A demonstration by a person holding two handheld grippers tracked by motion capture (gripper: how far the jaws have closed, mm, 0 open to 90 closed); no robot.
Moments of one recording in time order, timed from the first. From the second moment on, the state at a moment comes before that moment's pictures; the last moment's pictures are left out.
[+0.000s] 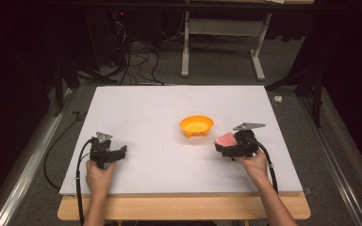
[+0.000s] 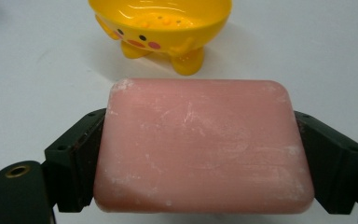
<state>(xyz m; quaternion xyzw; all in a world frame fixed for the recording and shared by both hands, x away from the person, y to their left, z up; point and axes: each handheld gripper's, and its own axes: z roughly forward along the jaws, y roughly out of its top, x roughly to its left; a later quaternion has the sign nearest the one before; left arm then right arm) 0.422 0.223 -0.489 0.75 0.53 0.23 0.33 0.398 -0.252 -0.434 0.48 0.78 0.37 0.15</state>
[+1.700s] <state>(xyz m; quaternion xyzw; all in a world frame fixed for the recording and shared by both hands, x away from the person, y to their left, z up) 0.422 0.223 -0.489 0.75 0.53 0.23 0.33 0.412 -0.208 -0.399 0.46 0.79 0.40 0.11</state>
